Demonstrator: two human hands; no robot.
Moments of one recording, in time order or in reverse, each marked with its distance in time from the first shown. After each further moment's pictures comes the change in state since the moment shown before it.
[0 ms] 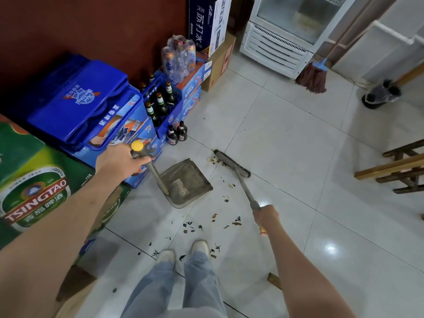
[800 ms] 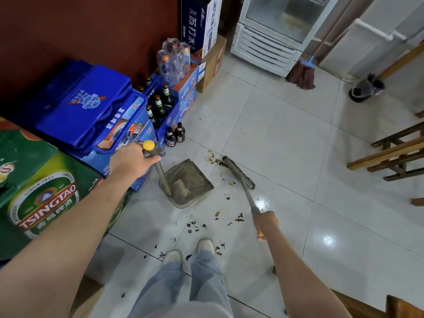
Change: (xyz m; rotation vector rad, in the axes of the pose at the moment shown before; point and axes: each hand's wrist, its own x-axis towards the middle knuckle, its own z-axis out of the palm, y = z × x) left_hand 0.008 -0.016 0.001 -0.020 0.008 0.120; right_hand -0.038 0.006 0.041 0.162 -0.001 0.153
